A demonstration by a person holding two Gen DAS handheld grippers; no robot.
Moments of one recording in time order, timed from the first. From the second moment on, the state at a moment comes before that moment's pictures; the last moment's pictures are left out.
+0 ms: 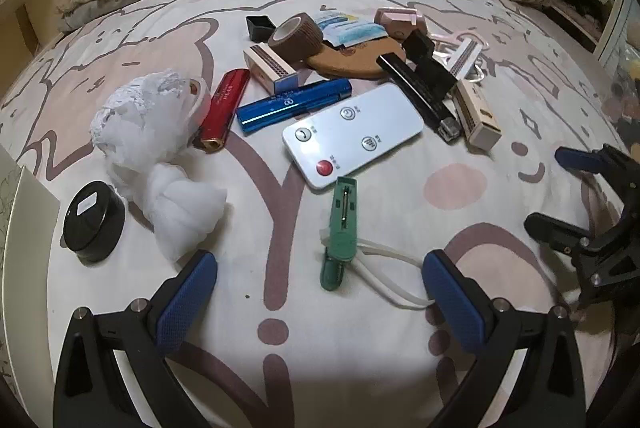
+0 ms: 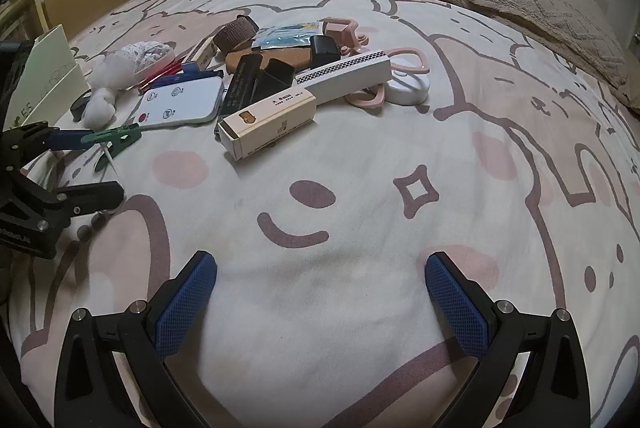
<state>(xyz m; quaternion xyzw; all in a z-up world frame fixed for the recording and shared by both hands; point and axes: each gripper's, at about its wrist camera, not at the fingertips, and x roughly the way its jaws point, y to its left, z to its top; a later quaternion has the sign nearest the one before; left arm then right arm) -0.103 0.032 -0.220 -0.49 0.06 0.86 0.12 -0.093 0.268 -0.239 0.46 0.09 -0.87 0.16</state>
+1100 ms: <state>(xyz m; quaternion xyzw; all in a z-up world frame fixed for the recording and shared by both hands) -0.105 0.026 -0.206 -0.49 0.00 0.86 0.15 -0.122 0.253 -0.202 0.39 0.11 -0.88 0.25</state>
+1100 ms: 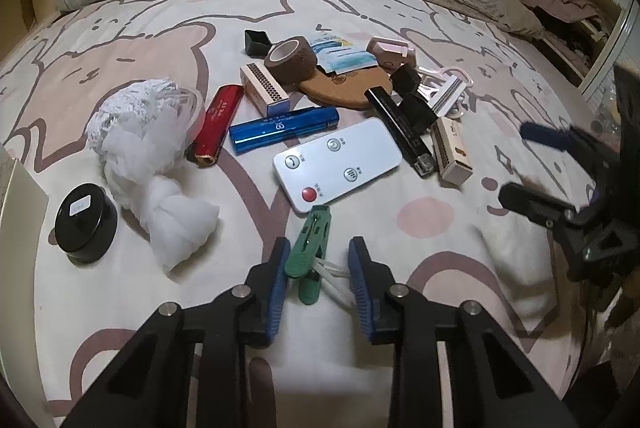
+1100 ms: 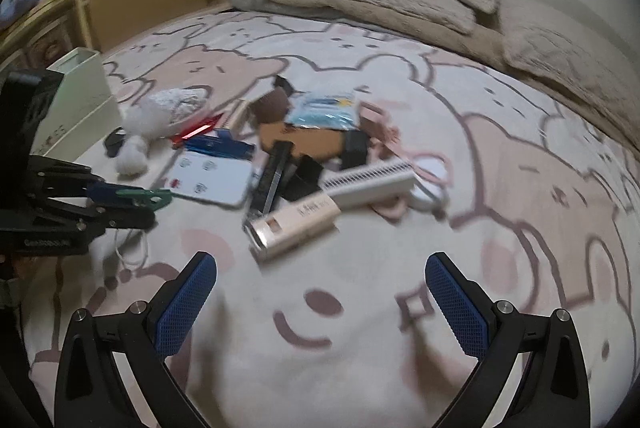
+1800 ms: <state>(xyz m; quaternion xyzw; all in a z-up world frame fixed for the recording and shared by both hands) -0.093 0.030 -0.205 -0.50 0.00 0.85 0.17 -0.152 0.218 -0.221 0.42 0.11 -0.82 0.36</state>
